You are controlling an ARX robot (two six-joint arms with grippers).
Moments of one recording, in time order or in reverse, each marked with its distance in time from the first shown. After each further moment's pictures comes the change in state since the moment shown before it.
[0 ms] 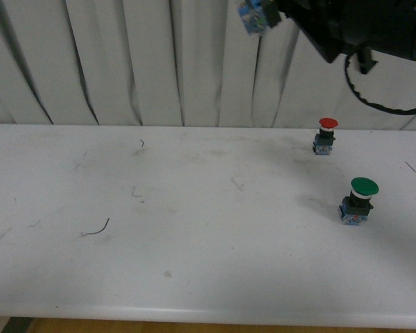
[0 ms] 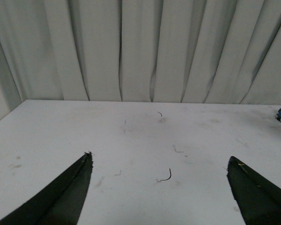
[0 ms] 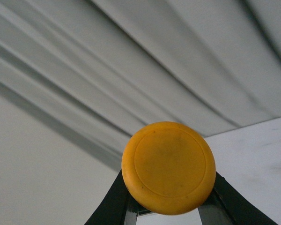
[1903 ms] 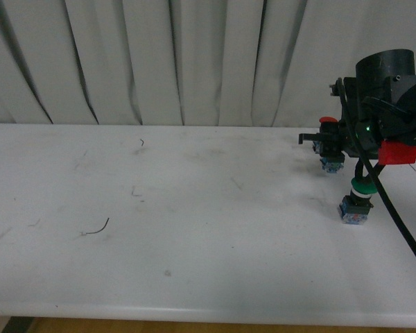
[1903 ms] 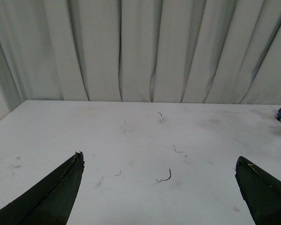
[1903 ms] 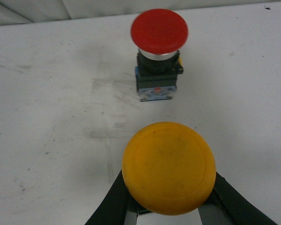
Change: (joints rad) left arm 0.000 0.000 0.000 0.000 0.000 0.000; right arm -0.125 0.555 0.580 -0.711 0.494 -0.736
